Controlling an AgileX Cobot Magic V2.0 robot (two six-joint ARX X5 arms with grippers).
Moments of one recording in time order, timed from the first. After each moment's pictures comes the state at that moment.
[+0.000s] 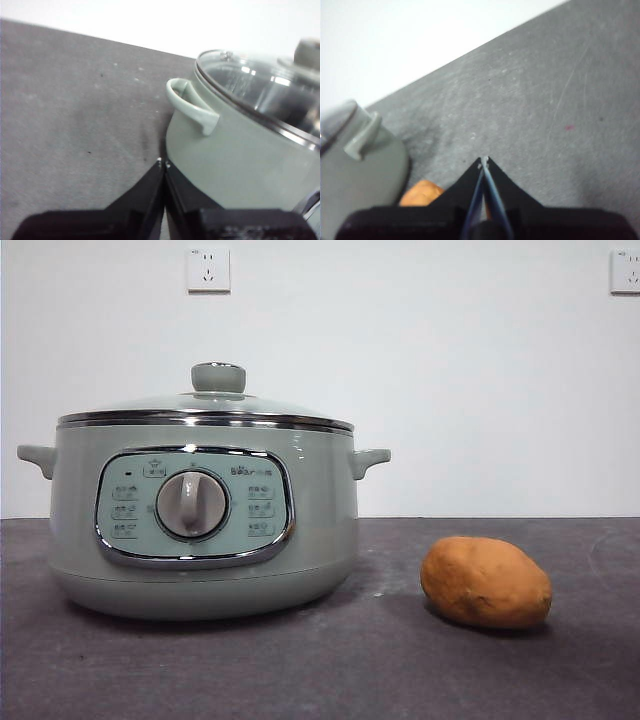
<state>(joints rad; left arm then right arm) 0.00 0.00 0.02 -0.18 0.17 -0.28 0.19 0.01 0.02 -0.17 -0.02 0.50</state>
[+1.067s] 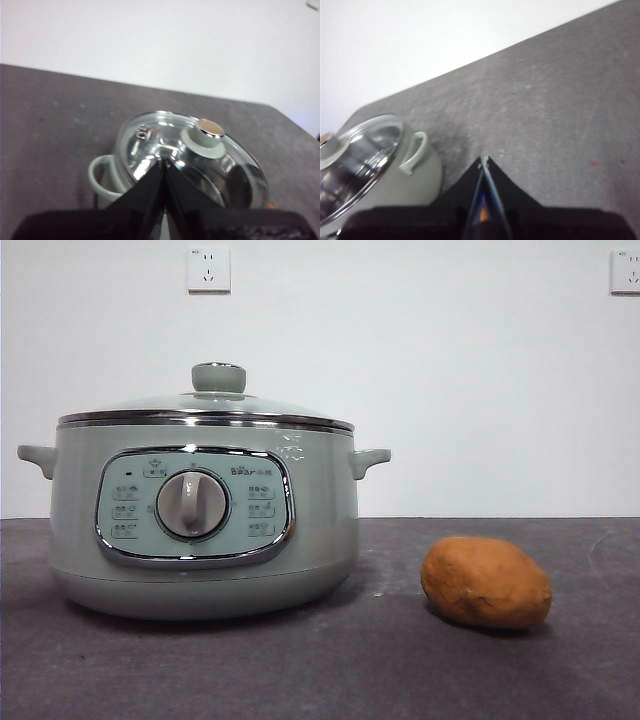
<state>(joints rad) 0.00 0.30 0.53 -0.37 0.36 -0.27 0.19 0.32 0.46 -0.37 -0.11 0.39</state>
